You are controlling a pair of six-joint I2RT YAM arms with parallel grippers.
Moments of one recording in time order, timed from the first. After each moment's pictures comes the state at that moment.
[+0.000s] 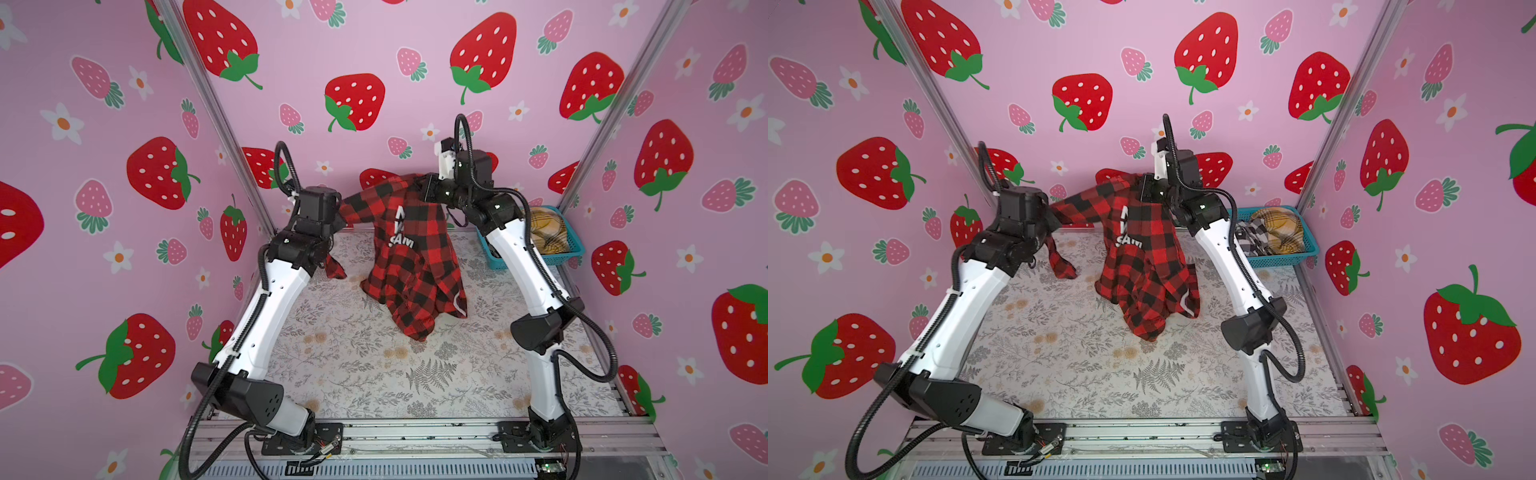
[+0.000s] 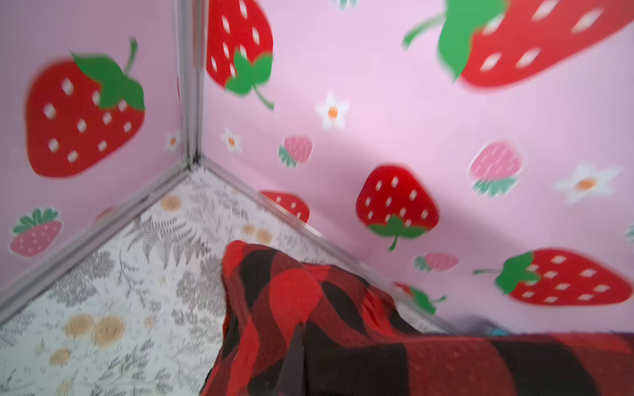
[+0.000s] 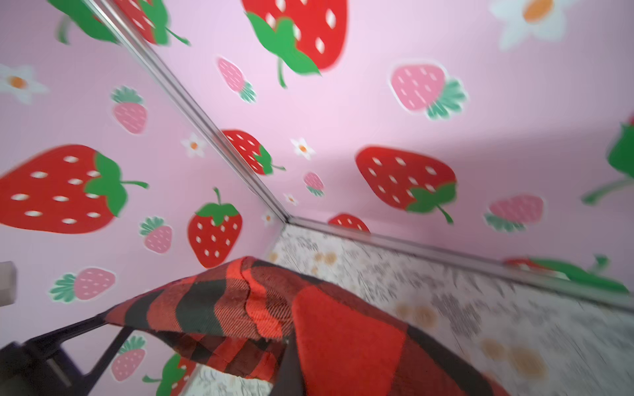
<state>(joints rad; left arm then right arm) -0.30 1.48 1.82 -0.74 -0.52 -0.68 0.62 2.15 2.66 -0.64 -0.23 0.42</state>
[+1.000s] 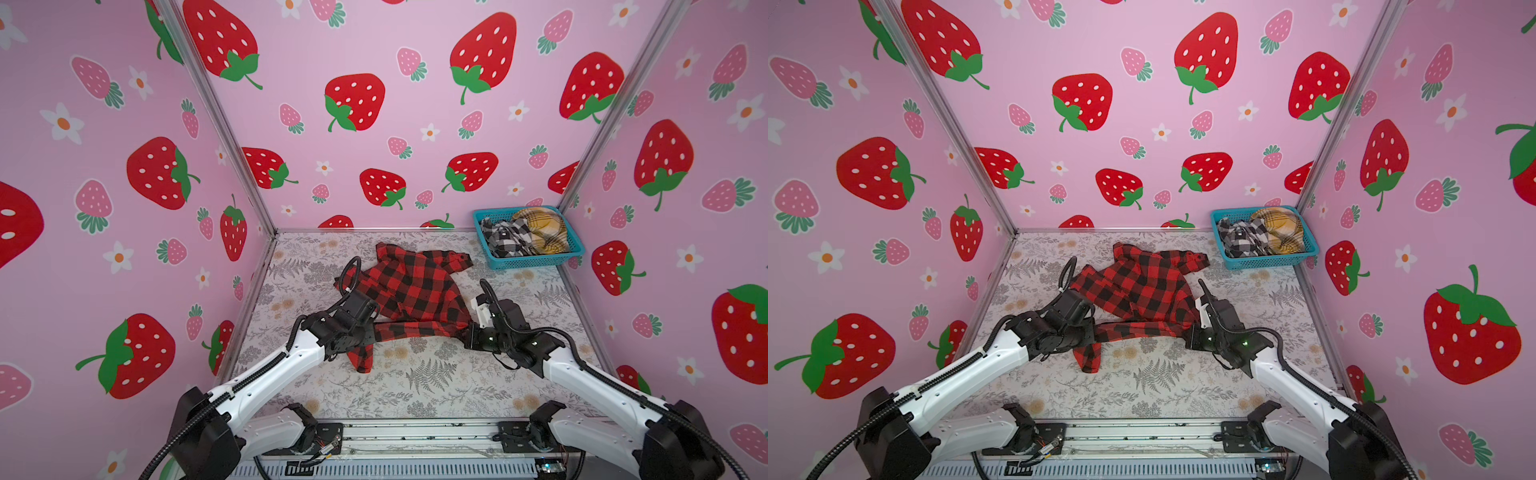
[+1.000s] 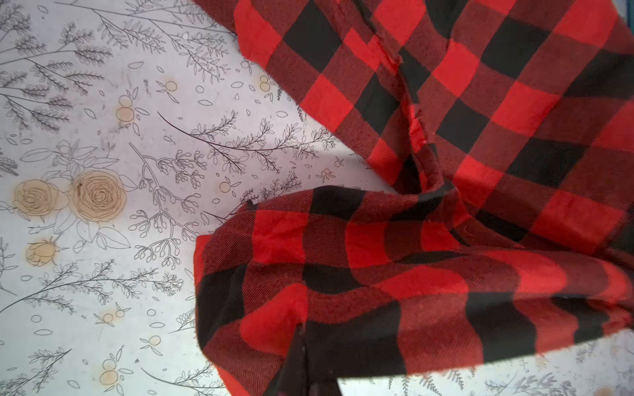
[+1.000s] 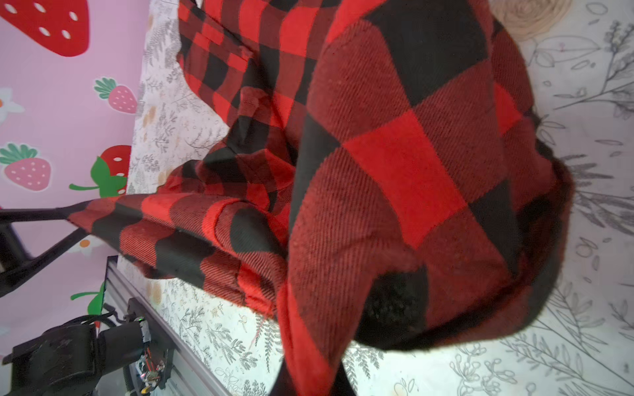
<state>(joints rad) -0.64 1.17 0.92 -0.82 -0.16 -0.77 0.63 1.09 0.57 -0.31 -0.26 0.63</state>
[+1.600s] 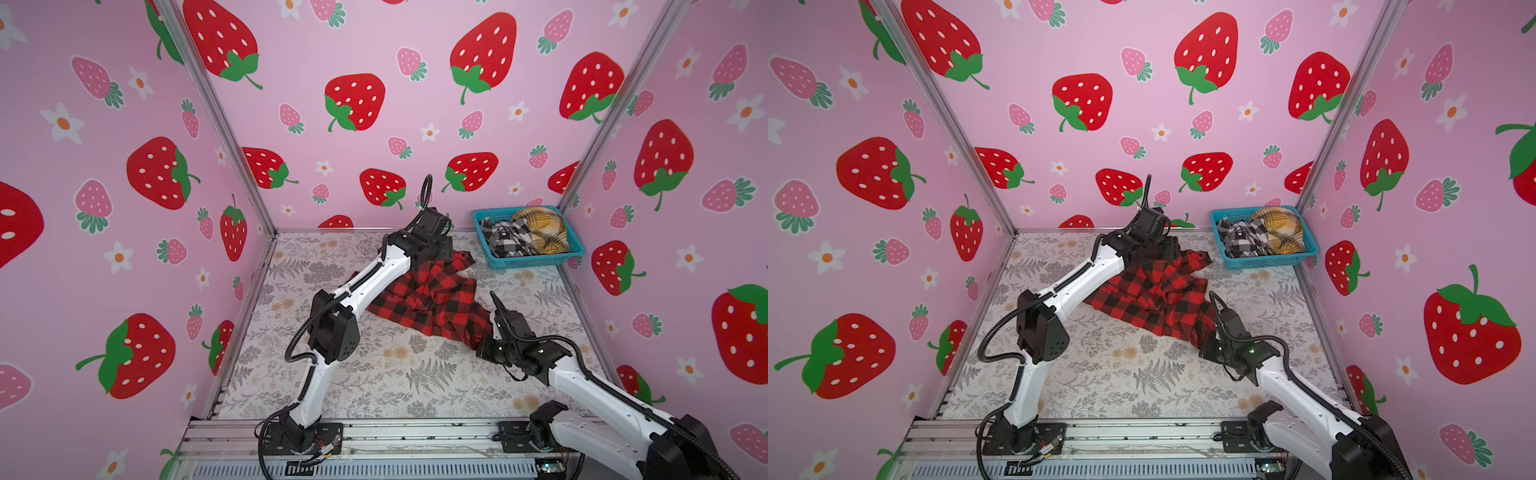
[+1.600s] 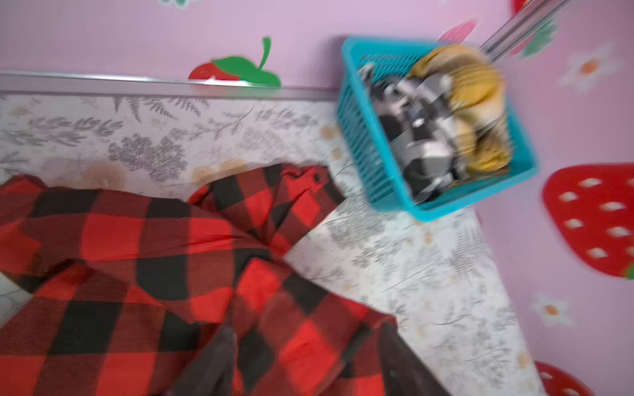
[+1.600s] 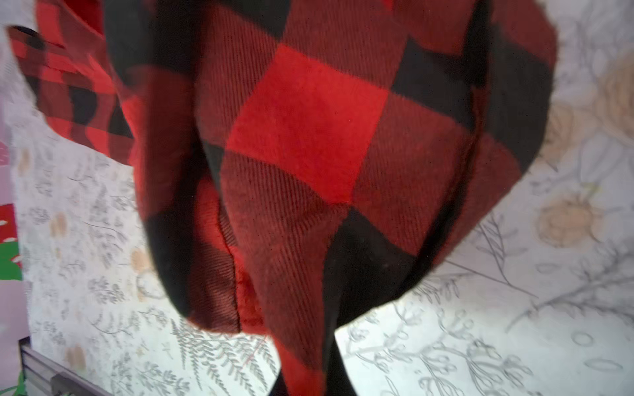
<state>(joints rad) -0.66 2.22 2.21 -0.80 -0.03 -0.55 0.59 0.98 0.47 -0.49 -0.11 0.73</state>
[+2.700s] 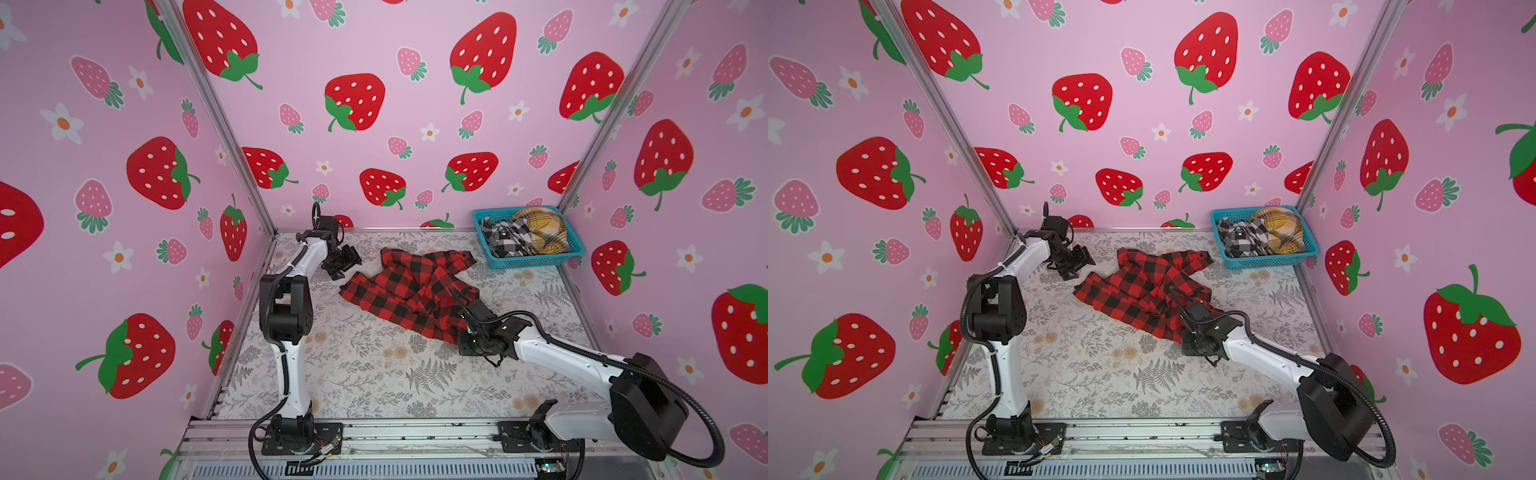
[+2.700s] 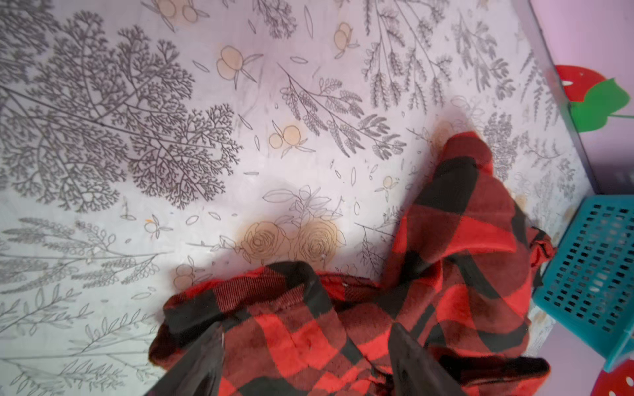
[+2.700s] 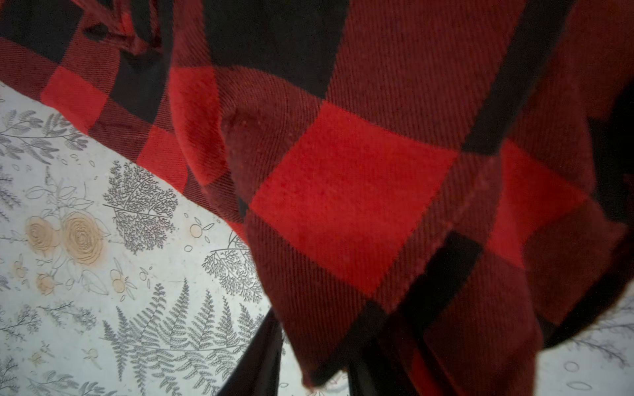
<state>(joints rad) -0.07 2.20 1.88 -0.89 0.30 -0.62 0.79 1.32 0.74 -0.59 0.07 0.62</state>
